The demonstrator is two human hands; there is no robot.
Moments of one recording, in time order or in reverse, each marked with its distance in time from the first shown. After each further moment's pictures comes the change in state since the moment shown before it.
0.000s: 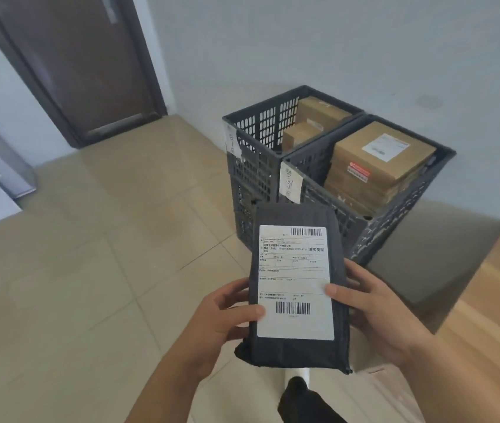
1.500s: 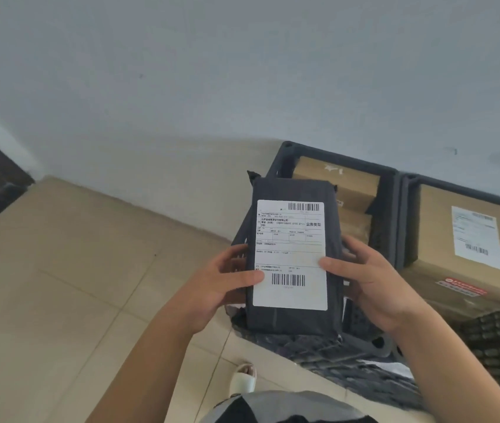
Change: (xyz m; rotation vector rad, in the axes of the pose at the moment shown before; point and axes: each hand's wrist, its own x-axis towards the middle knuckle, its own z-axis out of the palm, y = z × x) left_hand 0.657 0.360 -0.246 0.144 -0.540 -0.098; right_hand 0.595 -0.258 0.079 0.133 0.497 -0.044
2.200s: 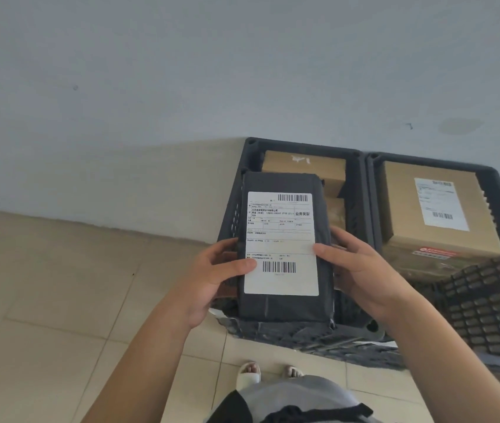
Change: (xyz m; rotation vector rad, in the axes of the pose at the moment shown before) left_hand 0.046 0.026 -0.006 0.079 -0.062 -0.069; right_hand 0.008 0.004 0.001 0.097 0.134 0.033
